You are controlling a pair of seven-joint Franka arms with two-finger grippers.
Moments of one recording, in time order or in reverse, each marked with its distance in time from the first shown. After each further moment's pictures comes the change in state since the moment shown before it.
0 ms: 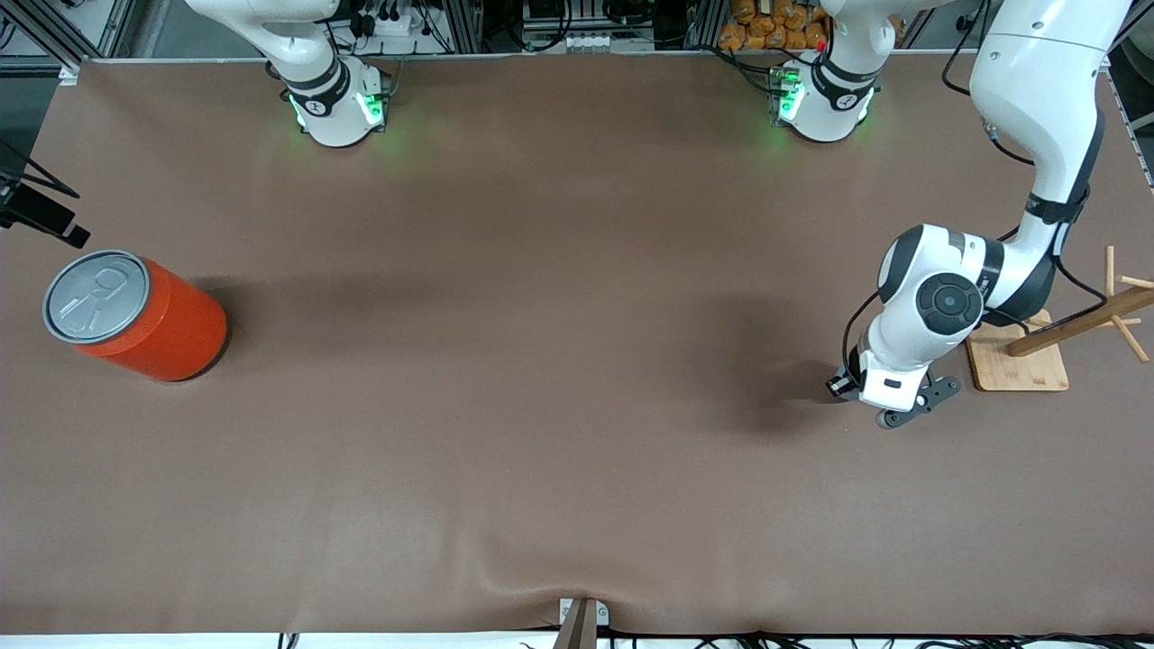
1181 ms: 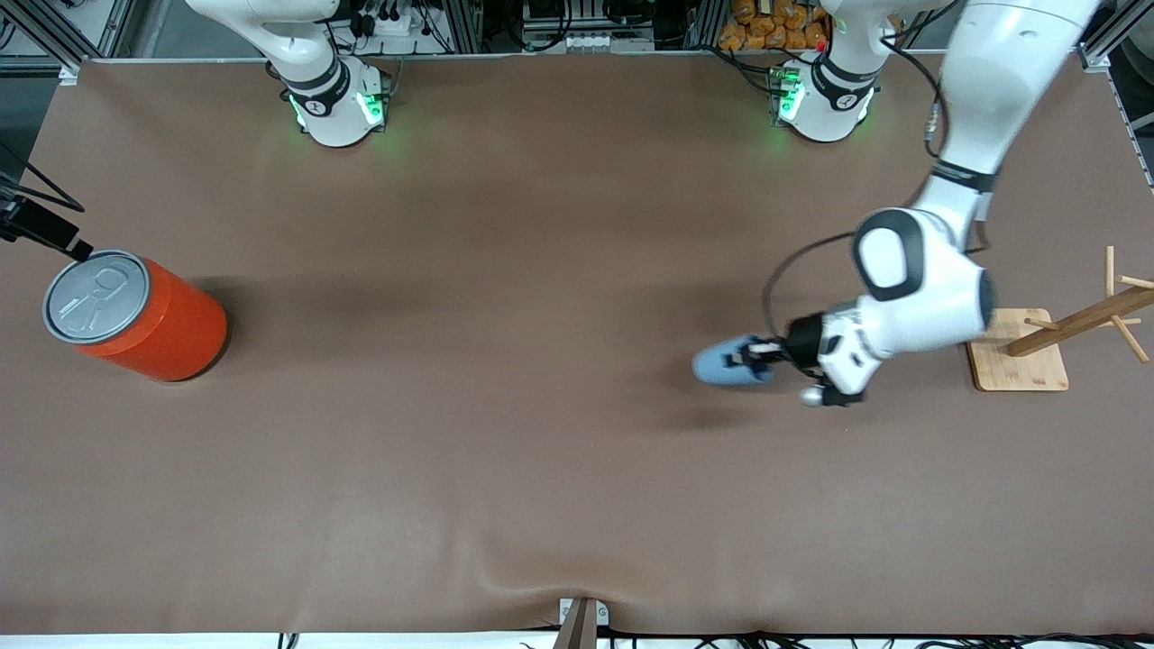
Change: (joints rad) left arm -0.012 -0.050 -0.053 0.017 -0.917 -0.041 0.913; right arm -0.006 -0.001 -0.001 -0.031 0.000 0.069 0.000
